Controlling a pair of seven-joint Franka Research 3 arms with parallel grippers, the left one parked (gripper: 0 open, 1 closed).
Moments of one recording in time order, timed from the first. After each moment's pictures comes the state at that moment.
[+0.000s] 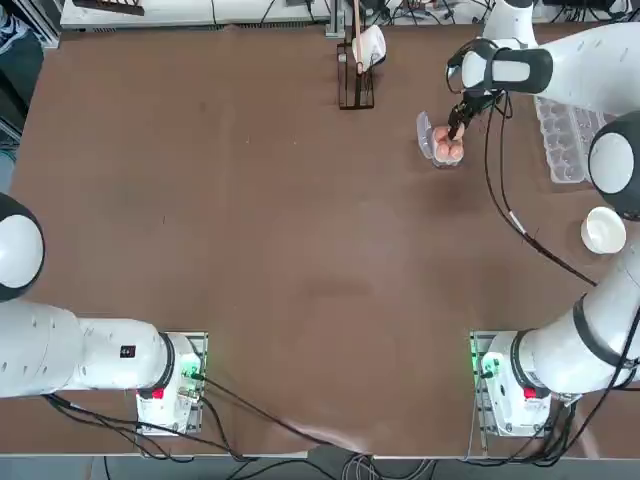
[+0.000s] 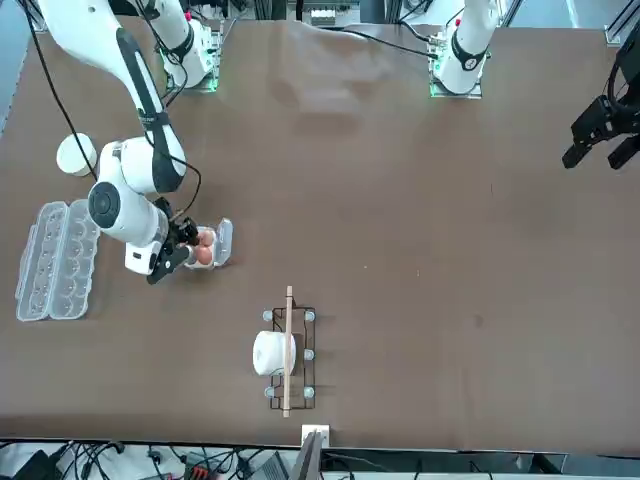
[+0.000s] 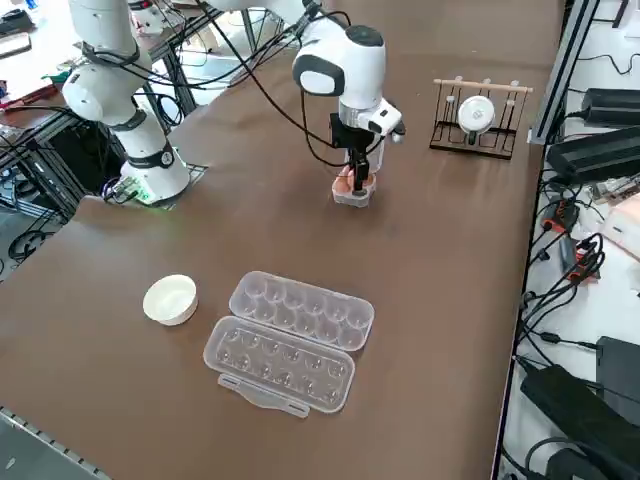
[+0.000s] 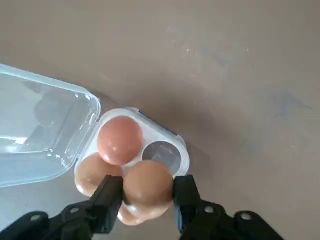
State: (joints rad) arm 0.16 0.42 0.00 -1.96 0.06 2.28 -0.44
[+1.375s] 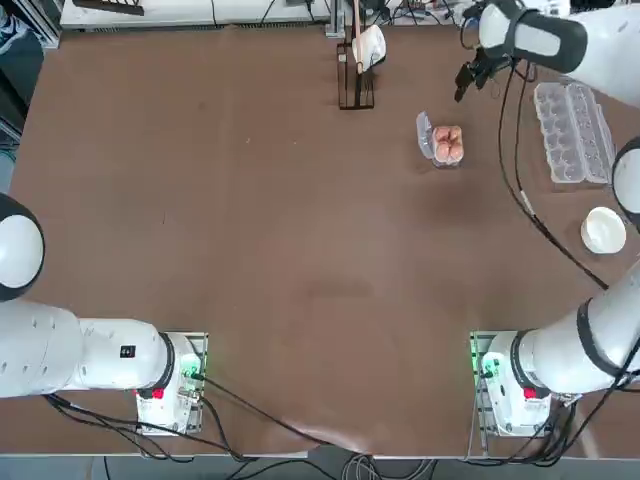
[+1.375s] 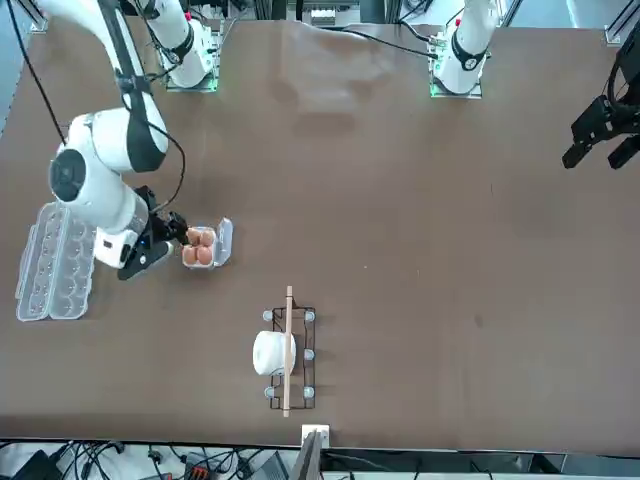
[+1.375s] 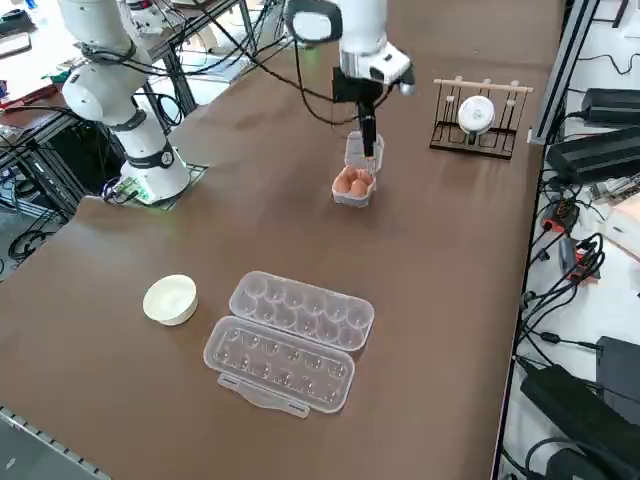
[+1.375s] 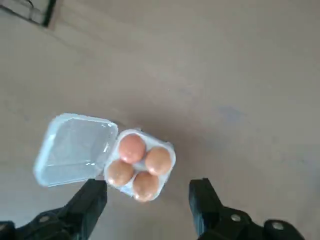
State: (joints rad) arm 0.16 0.25 0.00 -1.86 0.06 2.11 -0.27
